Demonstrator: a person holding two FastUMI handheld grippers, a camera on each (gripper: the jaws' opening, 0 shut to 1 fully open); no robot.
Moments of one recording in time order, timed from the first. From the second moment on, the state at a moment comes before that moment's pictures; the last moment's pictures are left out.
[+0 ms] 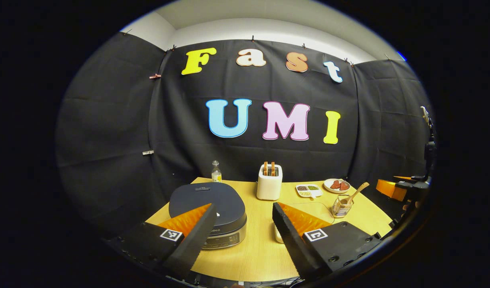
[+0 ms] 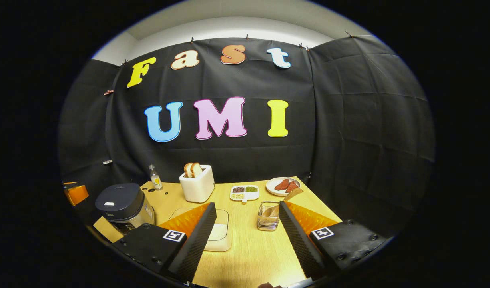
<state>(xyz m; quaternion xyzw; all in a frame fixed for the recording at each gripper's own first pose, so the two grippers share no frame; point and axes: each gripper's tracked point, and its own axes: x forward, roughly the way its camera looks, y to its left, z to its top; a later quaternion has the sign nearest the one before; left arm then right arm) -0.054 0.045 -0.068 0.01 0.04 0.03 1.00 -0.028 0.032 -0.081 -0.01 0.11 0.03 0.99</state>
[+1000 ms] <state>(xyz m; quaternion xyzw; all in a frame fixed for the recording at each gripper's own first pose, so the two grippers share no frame) -0.060 0.056 -0.074 0.00 0.05 0.06 1.00 -0.020 0.063 -0.085 -0.02 0.11 0.07 0.99</state>
